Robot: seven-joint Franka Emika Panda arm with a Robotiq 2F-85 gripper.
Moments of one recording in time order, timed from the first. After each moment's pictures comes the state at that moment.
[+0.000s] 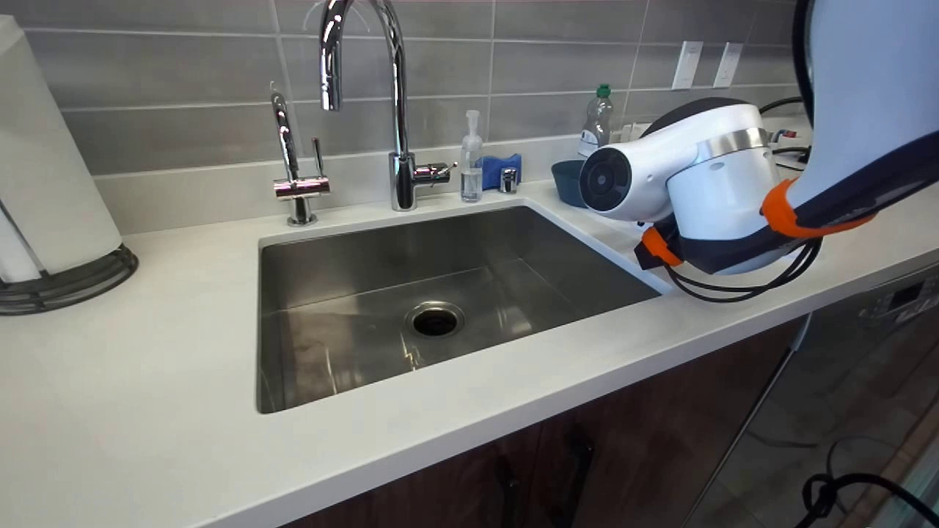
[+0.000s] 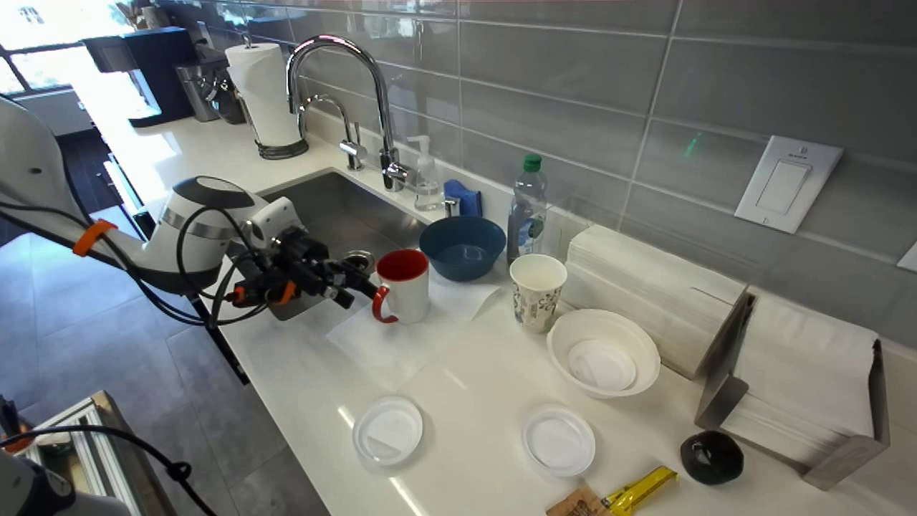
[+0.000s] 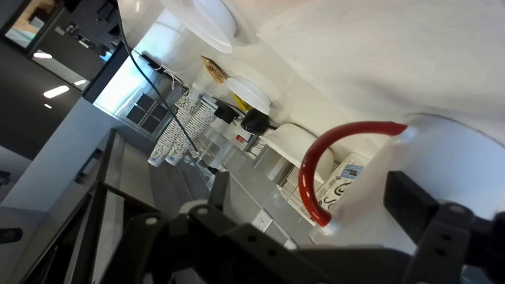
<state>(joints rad) -1.43 -1.02 1.91 -2.48 -0.41 2.39 1.56</state>
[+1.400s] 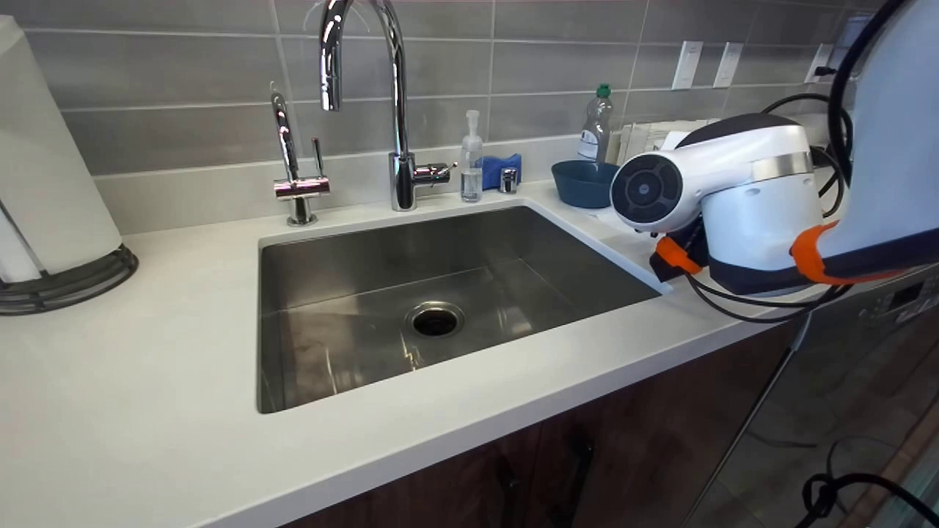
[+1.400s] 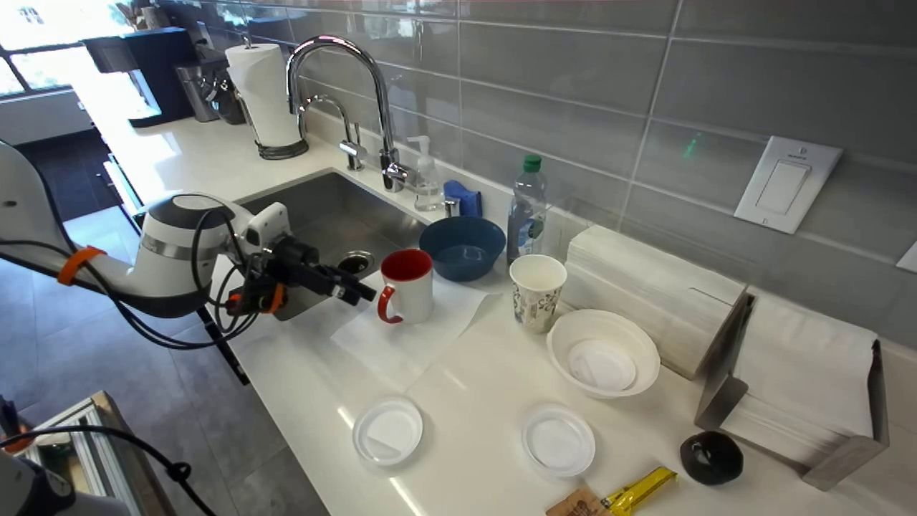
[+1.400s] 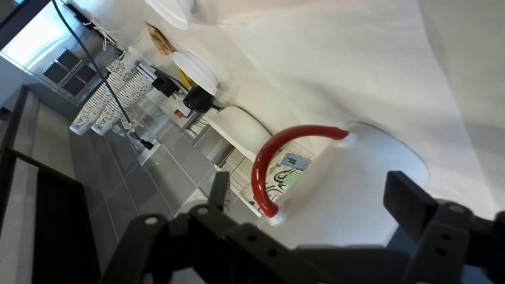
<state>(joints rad) -1.31 -1.15 1.89 -2.60 -0.25 2.68 1.32</state>
